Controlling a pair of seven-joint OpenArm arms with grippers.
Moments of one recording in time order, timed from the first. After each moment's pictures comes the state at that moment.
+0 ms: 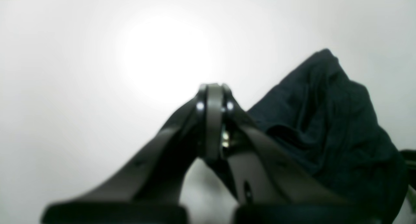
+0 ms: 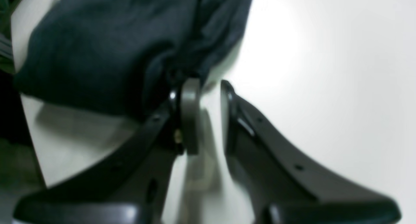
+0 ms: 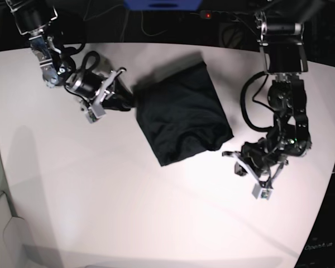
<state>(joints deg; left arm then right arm) -14.4 -9.6 -6.9 84.3 -20.5 -19.4 56.9 -5.6 22.8 -15.9 72.1 26.6 36.6 -9.0</state>
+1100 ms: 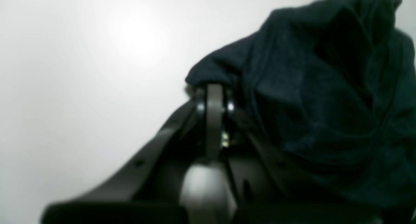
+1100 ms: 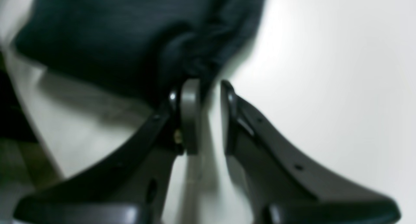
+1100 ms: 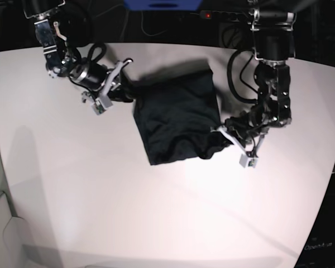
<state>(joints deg) -10.0 -6.9 -6.1 67.1 -22.6 -20.1 42.1 -12.4 17.5 -9.9 83.3 22.8 34.9 -17.6</state>
